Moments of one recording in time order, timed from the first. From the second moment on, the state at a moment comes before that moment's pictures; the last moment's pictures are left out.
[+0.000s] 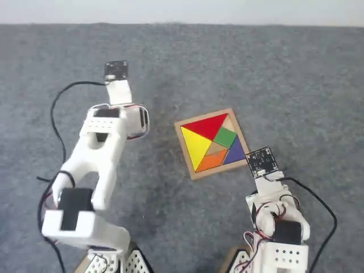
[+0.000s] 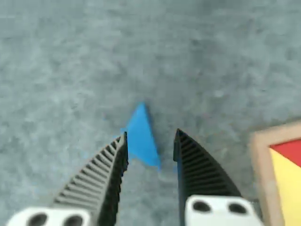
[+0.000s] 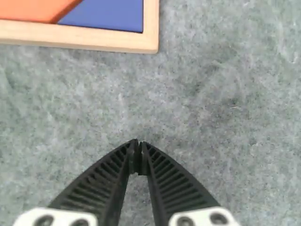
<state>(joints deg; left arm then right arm) -5.0 3.9 31.2 43.2 13.0 1.9 -103.0 95.5 75.3 24.2</state>
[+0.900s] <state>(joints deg) -6.3 25.4 8.0 61.8 14.2 1.9 -103.0 95.5 75.3 24.2</state>
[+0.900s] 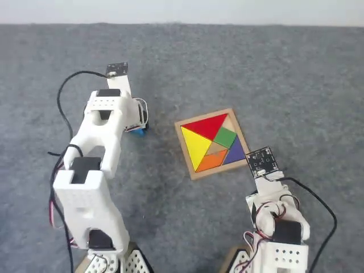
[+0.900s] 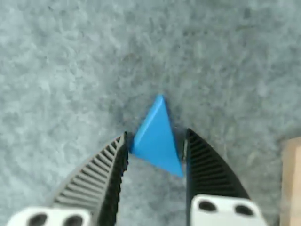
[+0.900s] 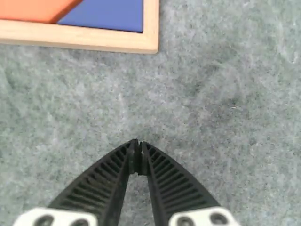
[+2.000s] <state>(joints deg) -1.6 25.5 6.2 64.7 9.3 1.9 -103.0 95.5 75.3 24.2</state>
